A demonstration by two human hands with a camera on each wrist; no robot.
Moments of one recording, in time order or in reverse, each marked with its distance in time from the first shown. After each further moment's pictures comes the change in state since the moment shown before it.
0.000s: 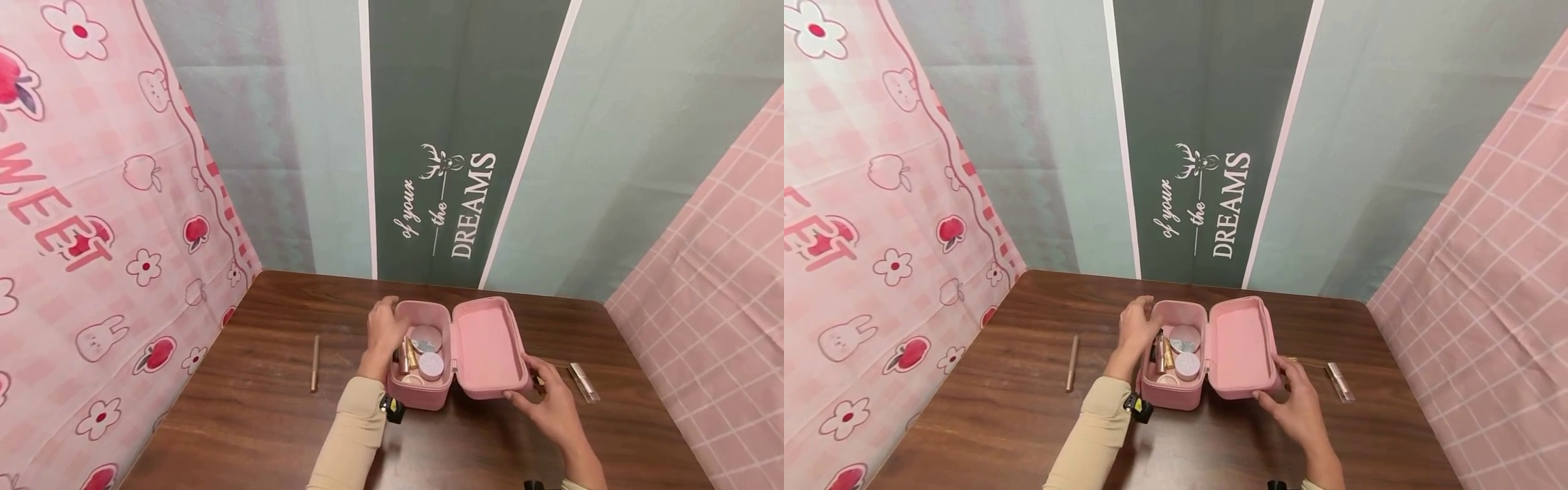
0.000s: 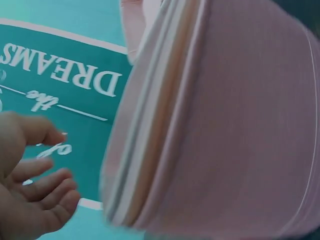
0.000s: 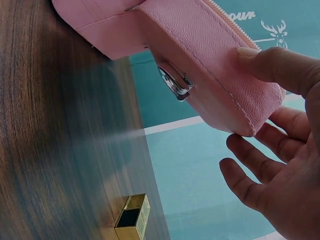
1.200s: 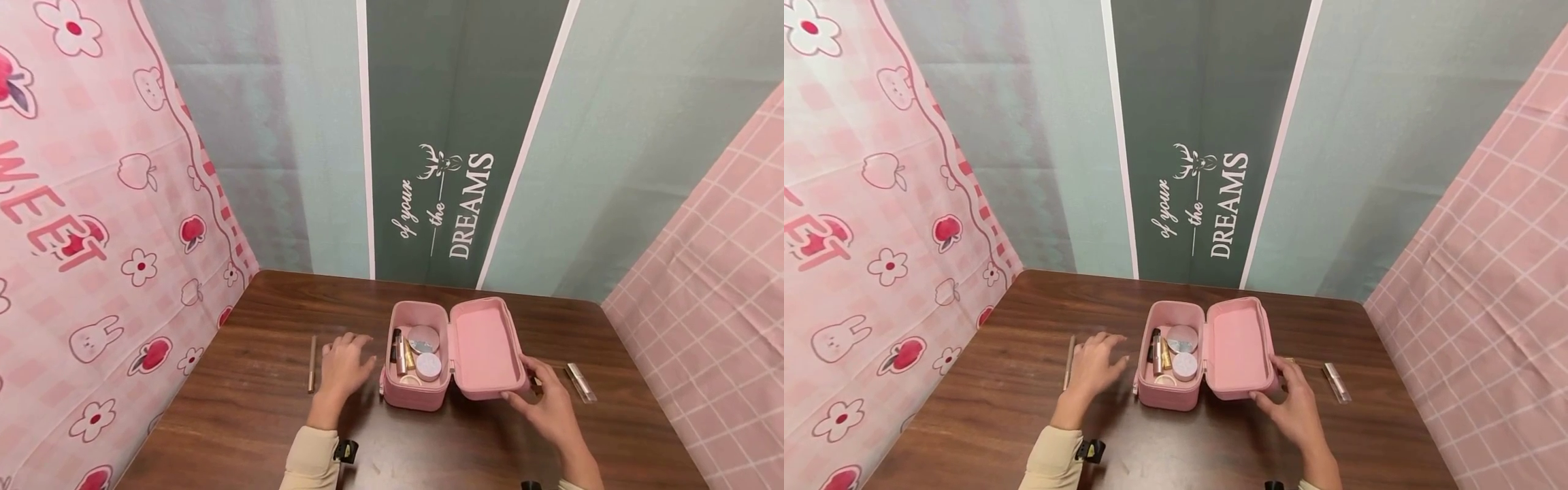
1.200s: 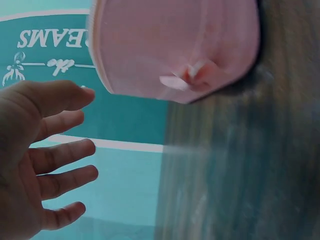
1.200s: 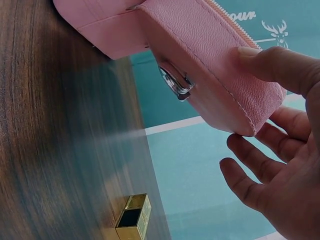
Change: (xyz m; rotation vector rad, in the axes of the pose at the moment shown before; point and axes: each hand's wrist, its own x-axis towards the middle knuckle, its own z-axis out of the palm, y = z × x) left_hand -0.051 -0.055 -0.061 0.483 -0.095 0.337; right_hand 0.000 -0.001 0.000 0.020 -0.012 0.019
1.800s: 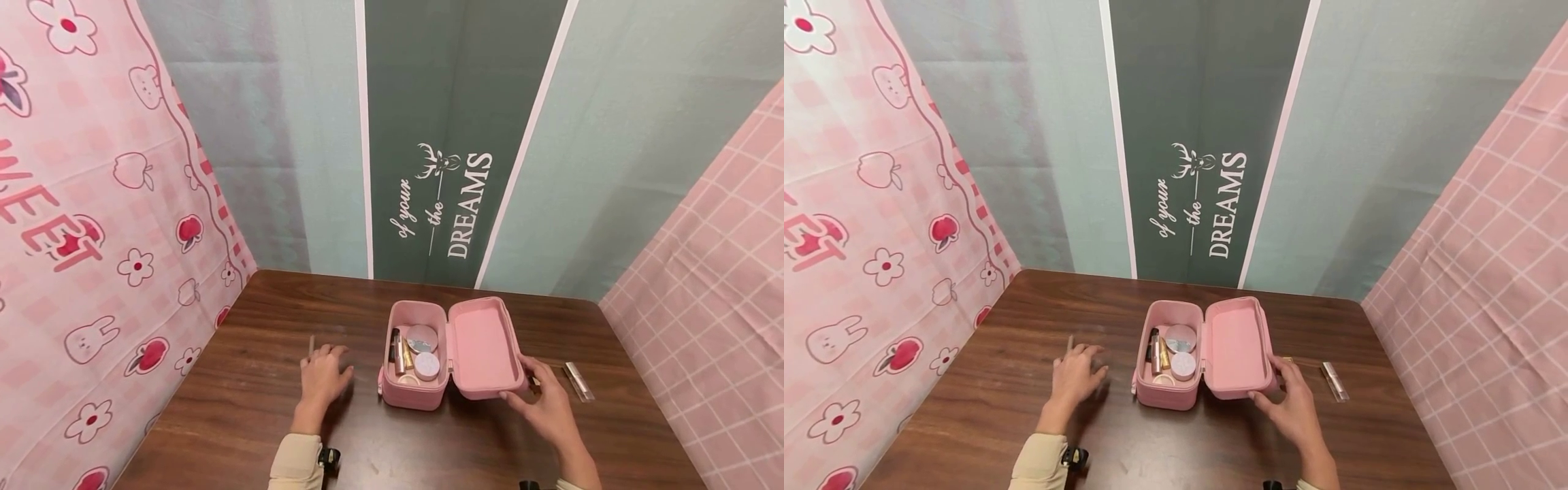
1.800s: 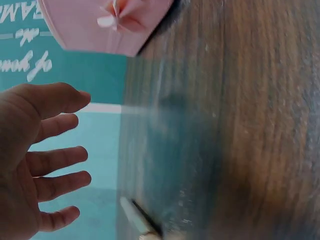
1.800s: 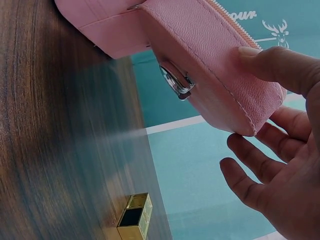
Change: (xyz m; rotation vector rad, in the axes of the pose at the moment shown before) left_hand -0.023 -0.042 0.017 0.034 -0.043 -0.123; right_hand 0.000 -0.001 0.001 -0.001 -0.007 0.018
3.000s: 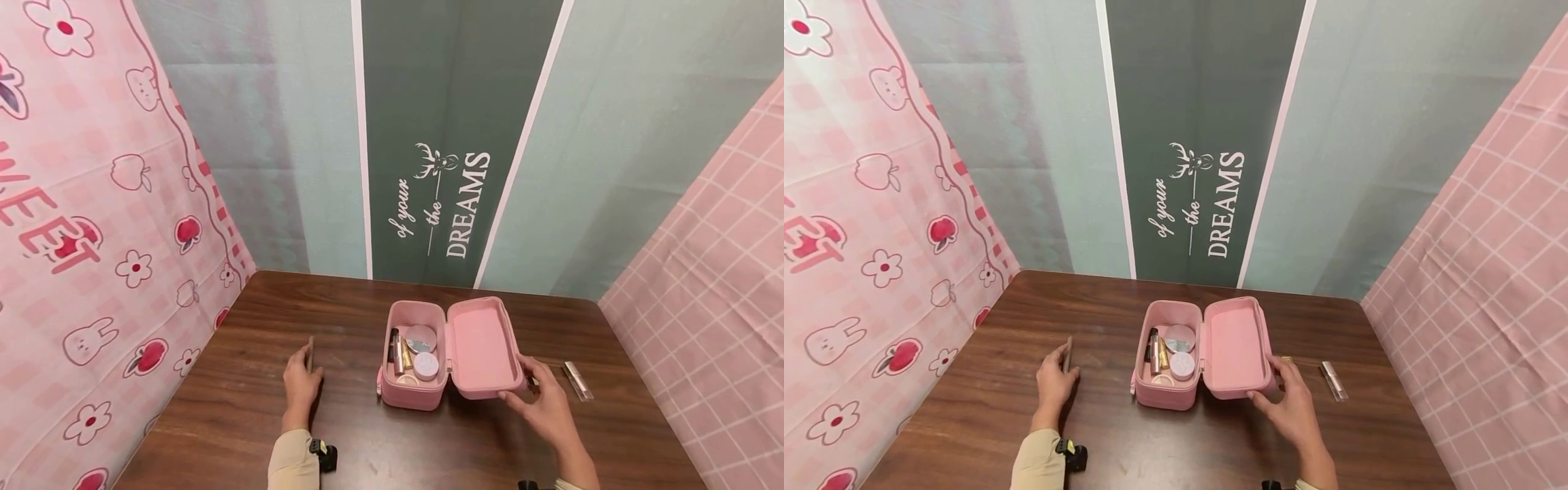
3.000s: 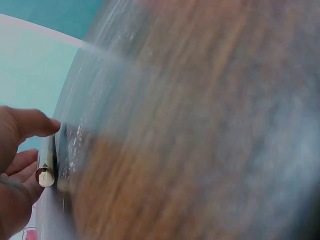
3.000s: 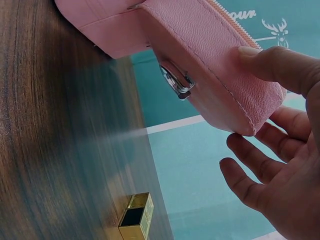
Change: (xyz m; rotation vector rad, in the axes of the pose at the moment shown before) left_hand -0.007 -0.053 0.034 -0.476 0.203 -0.398; right_hand -0.001 0.002 0.001 0.026 0.000 -0.008
